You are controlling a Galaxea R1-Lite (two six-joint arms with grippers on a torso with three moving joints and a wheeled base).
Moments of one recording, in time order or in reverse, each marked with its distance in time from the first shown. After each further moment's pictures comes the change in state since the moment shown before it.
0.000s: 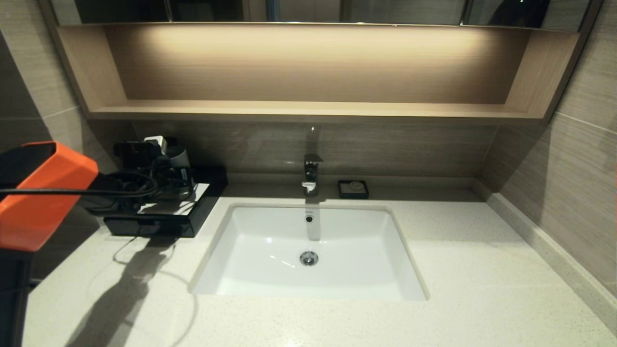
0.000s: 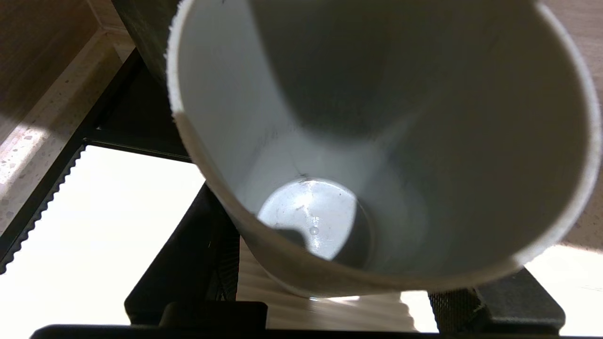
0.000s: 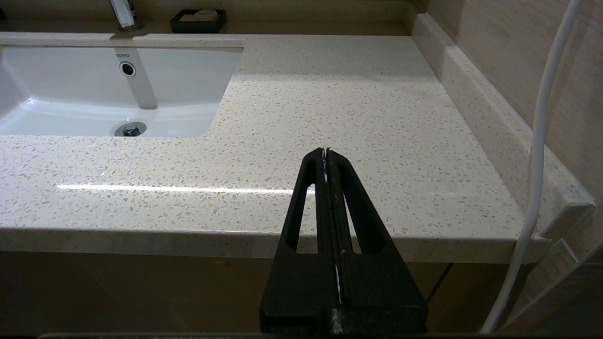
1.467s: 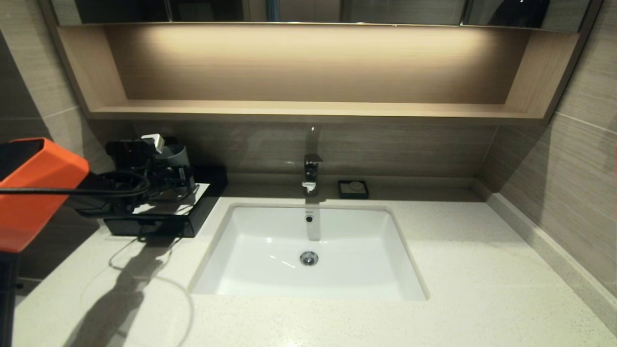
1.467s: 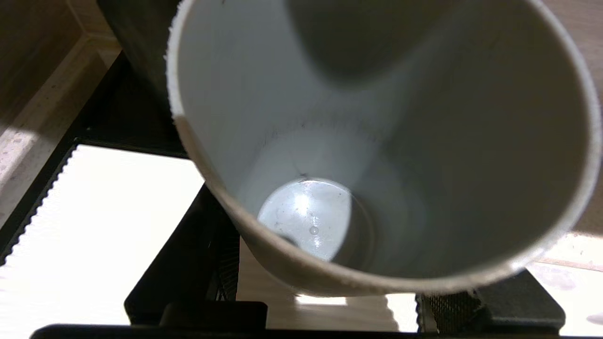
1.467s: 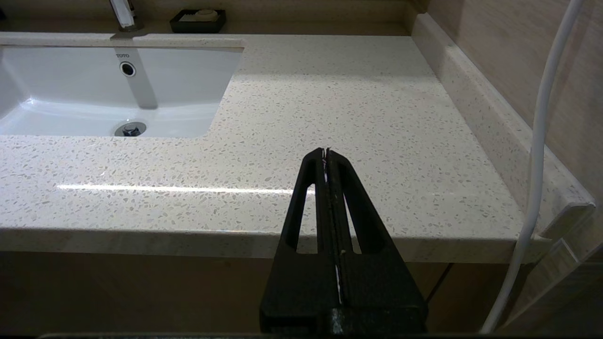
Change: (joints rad) left arm 0.002 -0.056 0.076 -0.036 -0.056 0.001; right arm 0.000 0.000 0.000 0.000 0.000 0.000
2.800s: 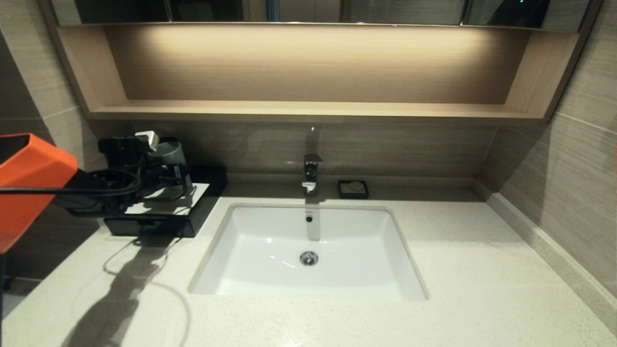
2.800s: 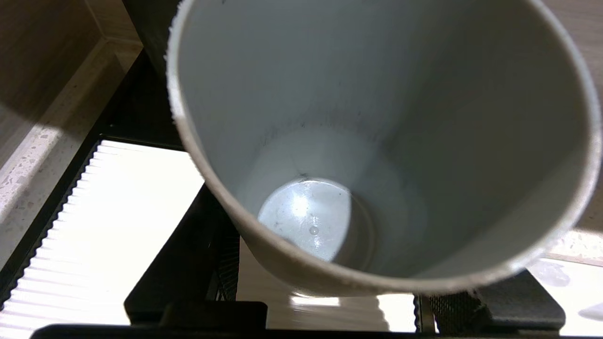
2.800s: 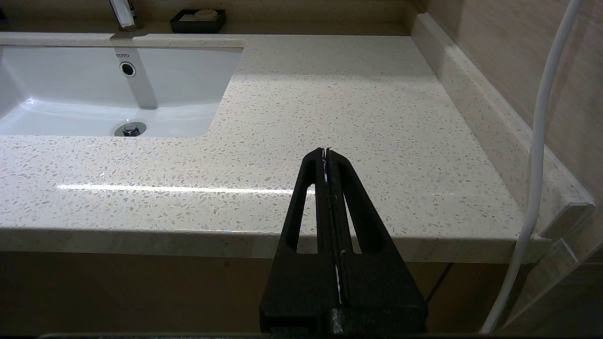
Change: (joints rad) left arm 0.008 -0.047 0.046 -0.002 -0.001 0.000; right arm 0.000 0.000 0.000 0.000 0.000 0.000
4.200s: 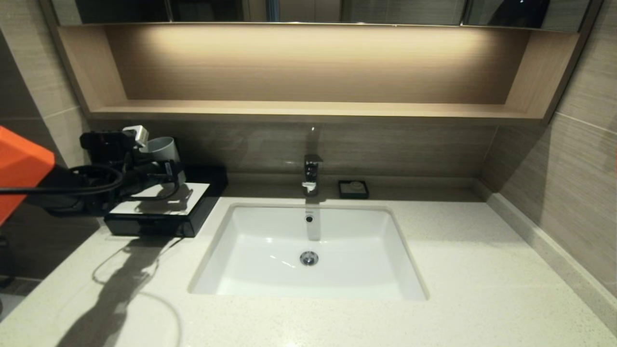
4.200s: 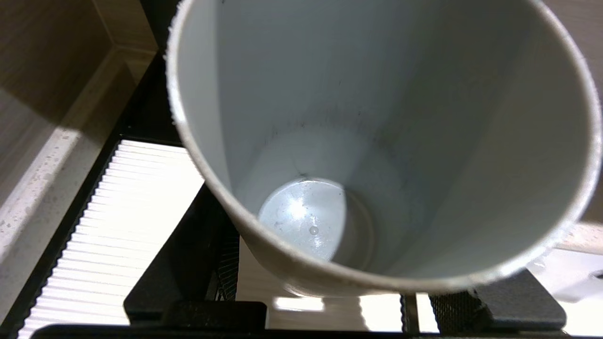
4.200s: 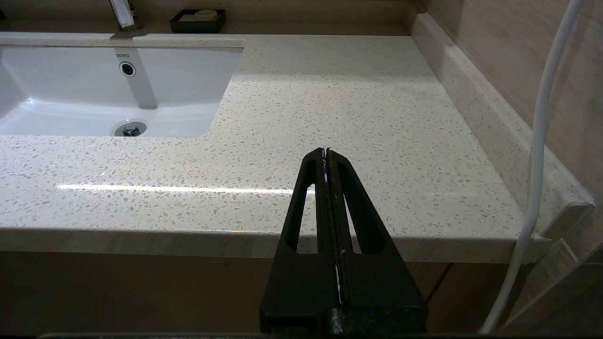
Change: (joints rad) left arm 0.021 -0.082 0.071 0.000 -0.051 -0.003; right arm 0.000 0.000 0.000 0.000 0.000 0.000
